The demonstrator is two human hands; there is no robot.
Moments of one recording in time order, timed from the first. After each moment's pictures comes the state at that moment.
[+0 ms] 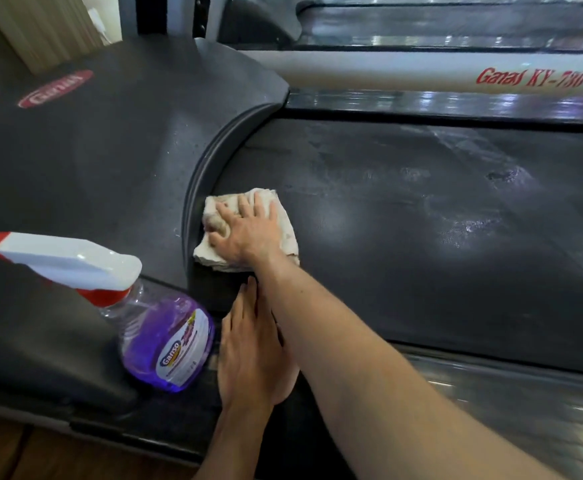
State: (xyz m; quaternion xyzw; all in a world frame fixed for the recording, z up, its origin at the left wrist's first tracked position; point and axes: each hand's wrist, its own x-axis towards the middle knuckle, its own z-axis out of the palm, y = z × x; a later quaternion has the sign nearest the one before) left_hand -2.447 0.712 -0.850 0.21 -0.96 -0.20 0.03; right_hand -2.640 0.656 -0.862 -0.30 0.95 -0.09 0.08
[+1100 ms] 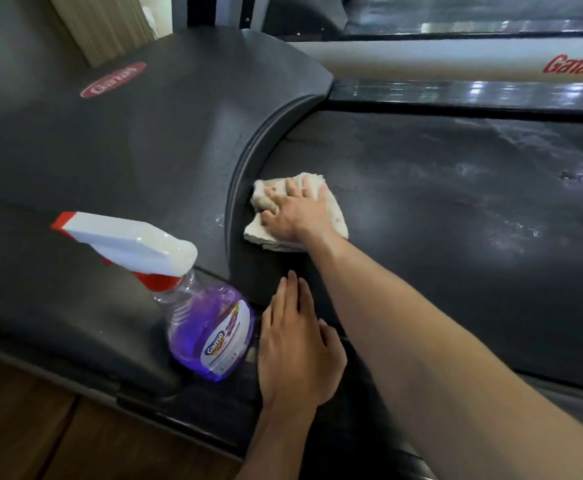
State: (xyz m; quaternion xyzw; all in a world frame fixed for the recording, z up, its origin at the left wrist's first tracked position) left_hand -2.450 0.716 -0.862 0.23 -0.96 -0.17 0.08; right_hand -2.669 0.656 -0.851 -0.31 0.94 -0.08 0.11
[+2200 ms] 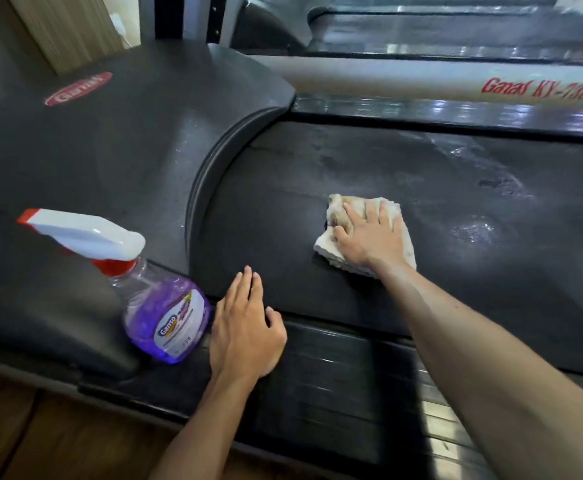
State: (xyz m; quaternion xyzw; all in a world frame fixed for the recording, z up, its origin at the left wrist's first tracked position) left_hand -2.453 0.711 -0.871 0.22 -0.96 -0.16 0.05; right_hand -2.674 0.859 -0.859 -0.15 0.98 -0.10 0.08
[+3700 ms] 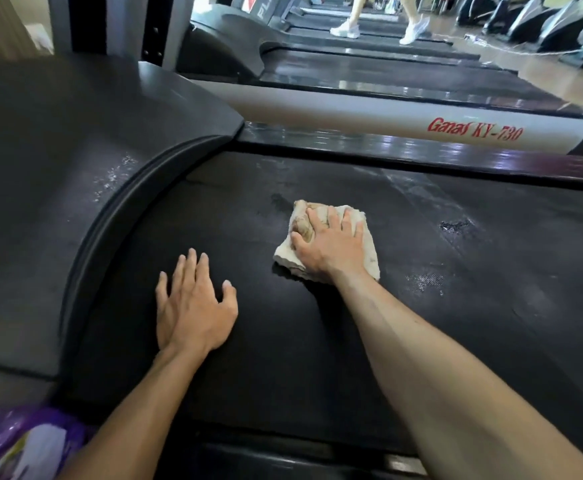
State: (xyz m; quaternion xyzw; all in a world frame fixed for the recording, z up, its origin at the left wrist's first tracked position) left_hand -2.621 0.677 -0.882 0.26 -0.95 -0.15 0.09; right_hand -2.794 0.847 -0.879 -0.12 0.99 -0.09 0.03
